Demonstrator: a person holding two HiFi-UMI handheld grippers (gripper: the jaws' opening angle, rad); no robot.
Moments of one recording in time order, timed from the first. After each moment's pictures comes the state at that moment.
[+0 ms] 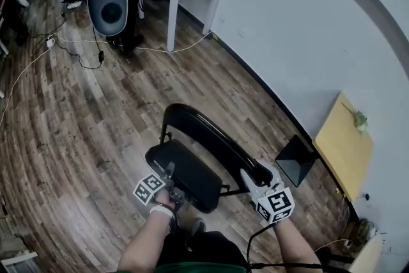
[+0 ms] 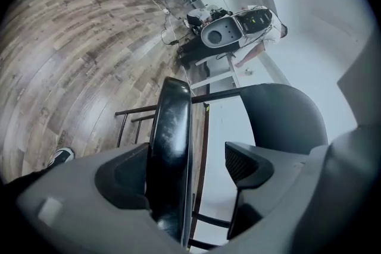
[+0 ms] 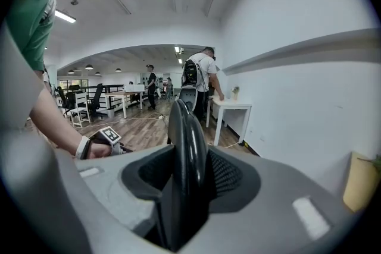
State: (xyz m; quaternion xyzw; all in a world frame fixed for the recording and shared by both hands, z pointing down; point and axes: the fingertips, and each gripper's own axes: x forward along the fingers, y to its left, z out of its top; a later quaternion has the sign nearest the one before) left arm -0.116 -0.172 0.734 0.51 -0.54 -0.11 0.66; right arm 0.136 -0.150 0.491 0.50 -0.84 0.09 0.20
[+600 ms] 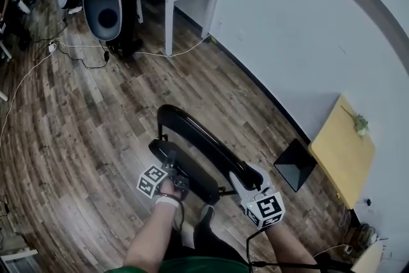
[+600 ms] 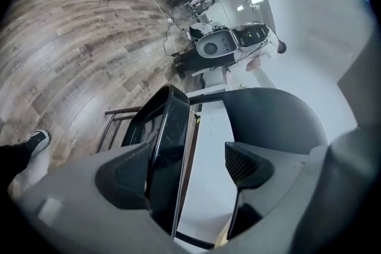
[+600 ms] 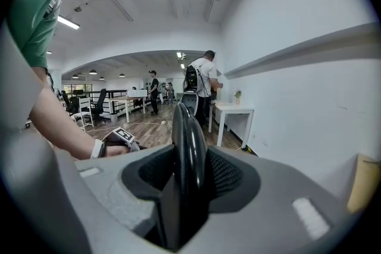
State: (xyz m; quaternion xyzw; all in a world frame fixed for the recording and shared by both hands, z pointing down) left arm -0.048 -0.238 0.687 0.49 -0.56 -0.19 0.64; right arm 0.165 -0.169 0.467 0.48 -0.85 0.08 0.17
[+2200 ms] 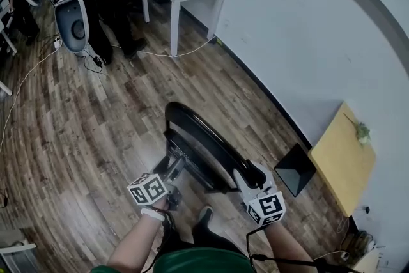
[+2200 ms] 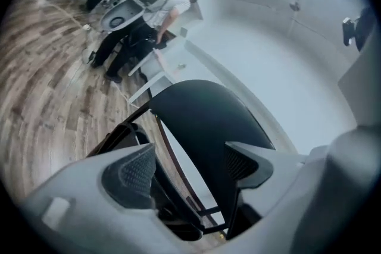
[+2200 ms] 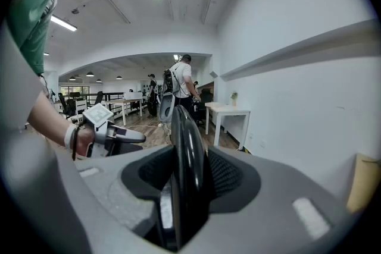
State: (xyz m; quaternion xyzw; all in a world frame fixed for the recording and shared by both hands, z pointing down) left arm -0.021 -0.241 0.557 0.76 -0.45 -0.09 0.46; right arm 0.186 -0.192 0.463 0.50 -0.85 0.08 0.16
